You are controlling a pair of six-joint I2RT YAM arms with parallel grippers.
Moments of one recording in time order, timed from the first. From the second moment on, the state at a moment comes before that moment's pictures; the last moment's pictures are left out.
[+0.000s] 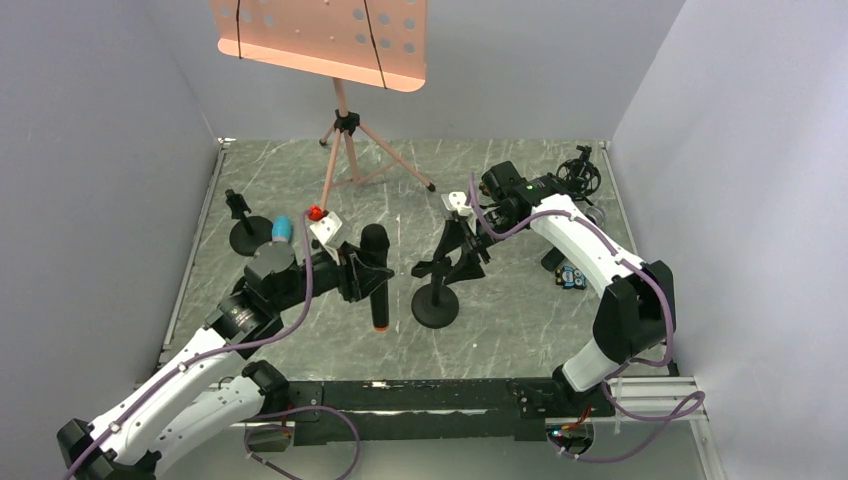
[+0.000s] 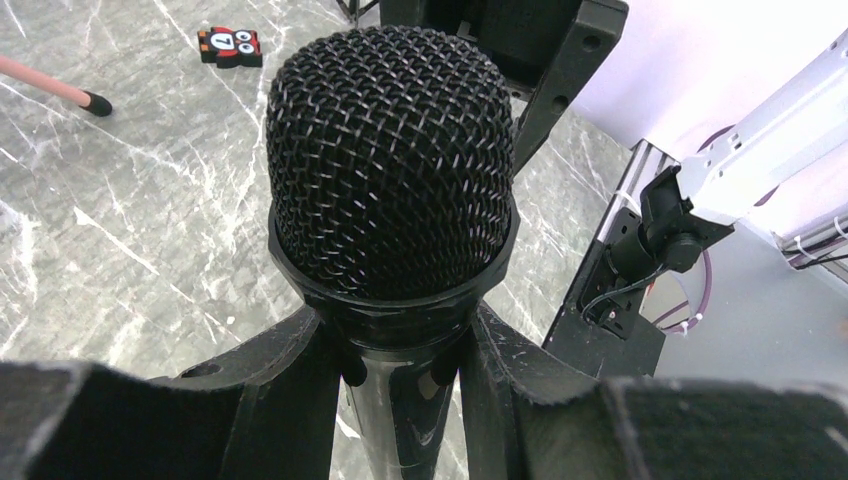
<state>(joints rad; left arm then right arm) -0.68 0.70 0.68 -0.09 0.34 -0.28 0.45 1.58 1.35 -1.06 -1.18 -1.13</state>
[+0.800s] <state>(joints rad) -0.74 0.97 0.84 0.06 0.34 -0.12 0.45 1.57 1.33 -0.98 -1.17 -1.05</state>
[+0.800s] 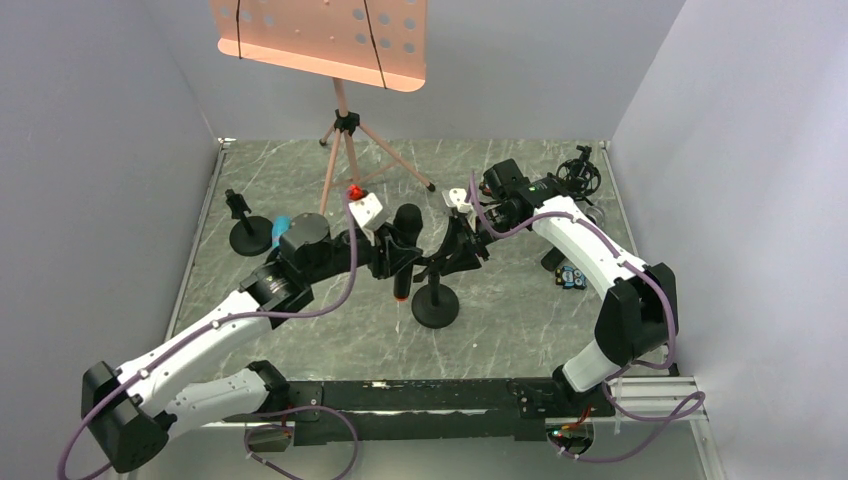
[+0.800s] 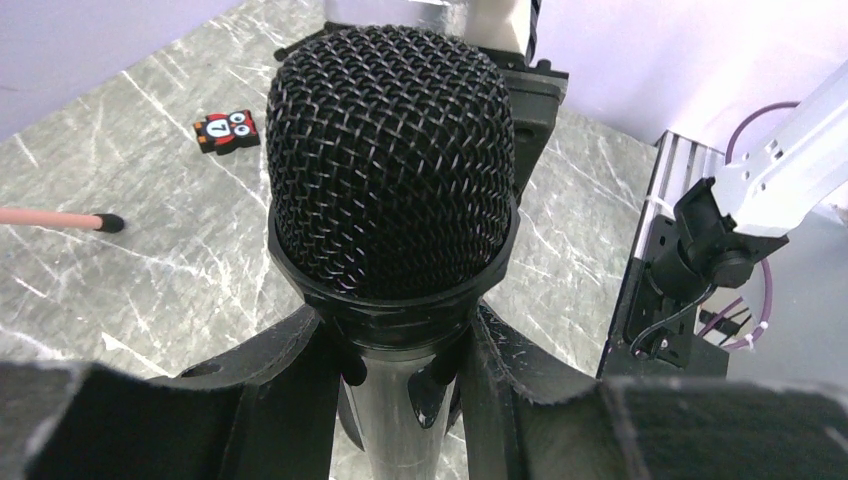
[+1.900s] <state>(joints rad) -0.81 1.06 0.61 0.53 0.26 -0.17 0.43 1.57 1.33 -1.00 -1.17 -1.07</state>
